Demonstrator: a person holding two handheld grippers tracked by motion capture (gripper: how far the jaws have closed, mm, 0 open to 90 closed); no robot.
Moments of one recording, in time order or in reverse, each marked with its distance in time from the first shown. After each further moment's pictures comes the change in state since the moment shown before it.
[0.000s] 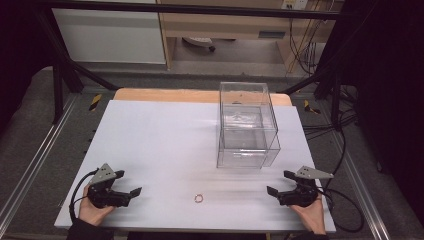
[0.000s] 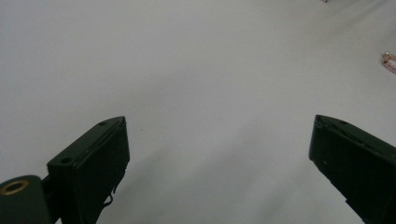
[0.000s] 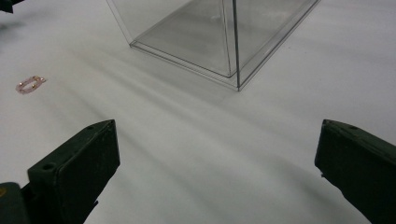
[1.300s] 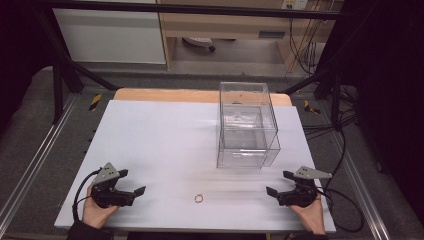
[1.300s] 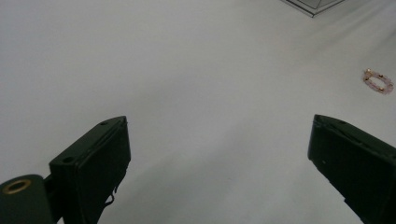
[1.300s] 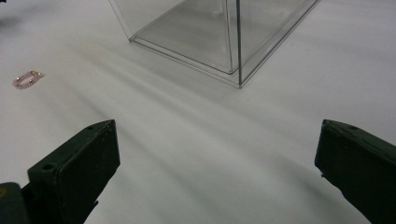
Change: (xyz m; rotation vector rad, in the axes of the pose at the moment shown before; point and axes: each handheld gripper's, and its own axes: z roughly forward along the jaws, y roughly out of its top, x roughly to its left) left arm -0.013 0.010 0.002 -0.019 -0.006 -0.008; right arm 0.001 0.000 0.001 0.019 -0.003 -0.005
